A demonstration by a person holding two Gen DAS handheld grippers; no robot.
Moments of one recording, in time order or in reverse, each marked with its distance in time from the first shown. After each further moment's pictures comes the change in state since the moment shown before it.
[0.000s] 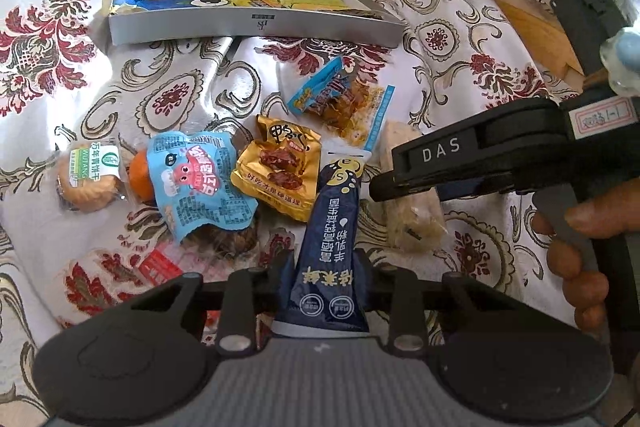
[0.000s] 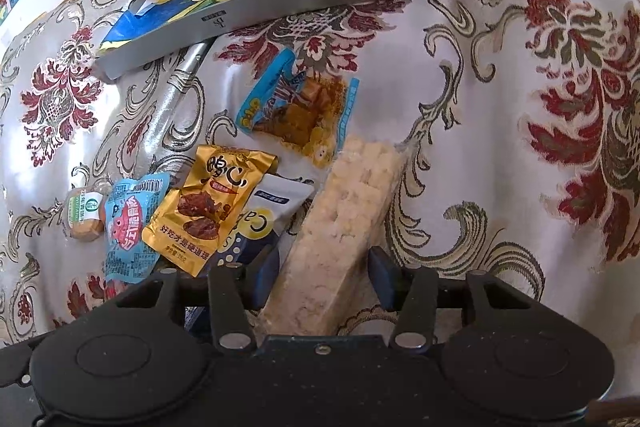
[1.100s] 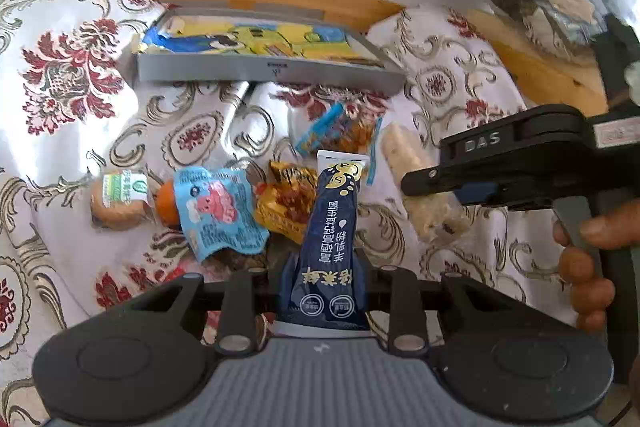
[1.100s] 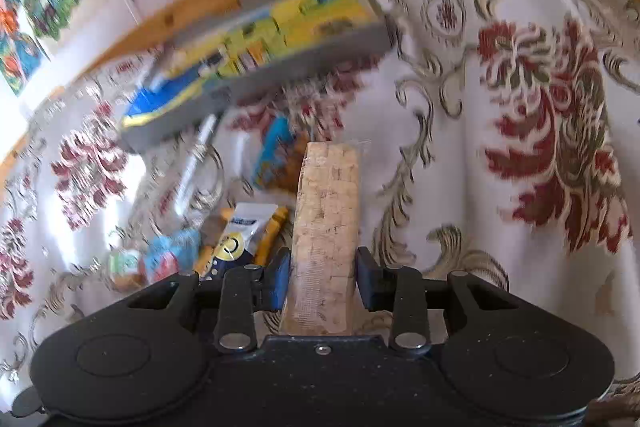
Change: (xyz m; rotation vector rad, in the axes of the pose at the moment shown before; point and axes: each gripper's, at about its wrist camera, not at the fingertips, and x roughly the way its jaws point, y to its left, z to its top) left arm -0.033 0.001 -0.002 -0.035 -0.134 0.019; right arm -0.048 -0.014 -0.005 0.106 -0.188 0.070
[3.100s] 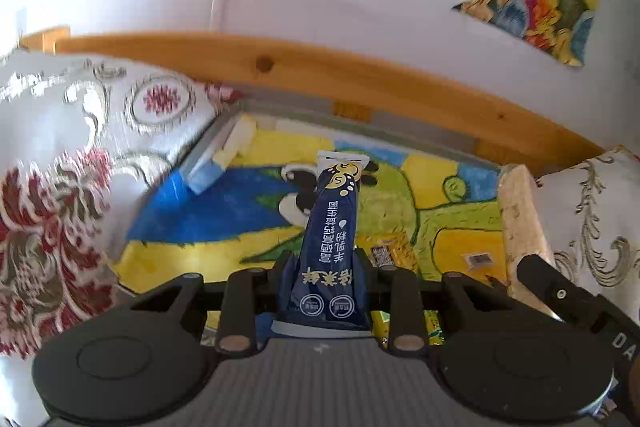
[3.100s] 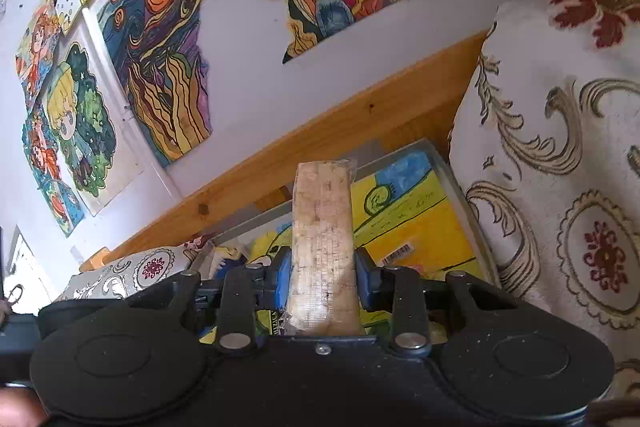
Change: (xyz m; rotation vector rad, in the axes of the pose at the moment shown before) left arm 0.163 0.048 0.225 -0.246 -0.070 0.346; right arm 0.117 -0.017 0.167 0.066 -0.380 0.294
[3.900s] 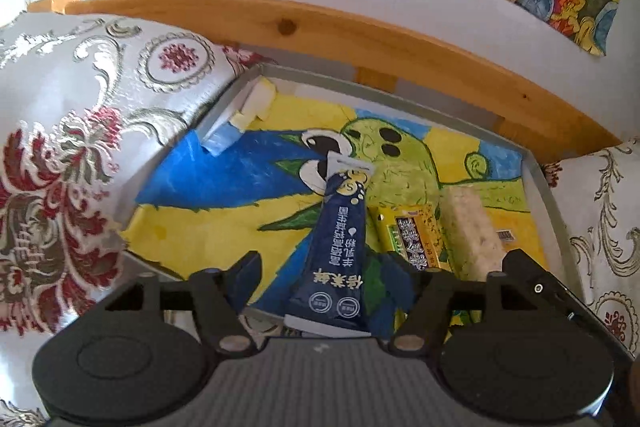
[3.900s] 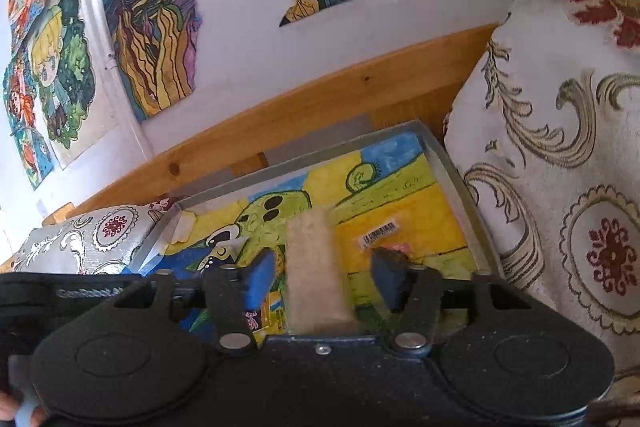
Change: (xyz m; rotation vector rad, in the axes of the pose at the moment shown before) left arm 0.005 0.012 -0.008 -0.030 0.061 0.021; right arm 0.019 0.010 -0.019 -0.140 0.026 -0.092
